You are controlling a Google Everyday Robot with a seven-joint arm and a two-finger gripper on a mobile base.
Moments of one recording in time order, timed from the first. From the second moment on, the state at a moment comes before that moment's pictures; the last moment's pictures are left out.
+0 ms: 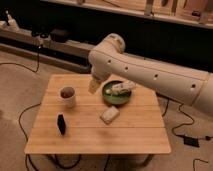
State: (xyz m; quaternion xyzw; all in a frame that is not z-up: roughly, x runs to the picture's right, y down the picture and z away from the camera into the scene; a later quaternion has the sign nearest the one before) arm -0.016 -0.042 0.705 0.03 -0.16 -0.94 0.30
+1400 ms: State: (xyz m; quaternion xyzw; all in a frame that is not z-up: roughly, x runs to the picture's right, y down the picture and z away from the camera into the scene) arm -0.016 -0.041 0.706 0.03 -0.16 -0.94 0.30
